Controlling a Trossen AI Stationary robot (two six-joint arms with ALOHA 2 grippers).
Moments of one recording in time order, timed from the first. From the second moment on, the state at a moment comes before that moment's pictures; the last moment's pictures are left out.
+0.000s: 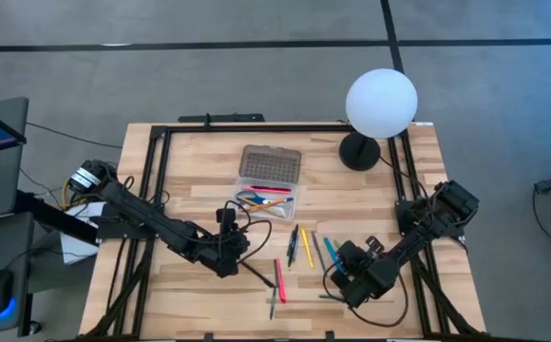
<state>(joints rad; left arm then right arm) -0.50 1.55 0.95 -0.44 -0.63 -0.28 0.78 1.86 0.97 -0.87 0.35 1.54</state>
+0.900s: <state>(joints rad) -0.45 1.56 0.95 -0.59 -0.70 -0.47 0.63 1.85 0.98 -1.08 0.62 1.31</state>
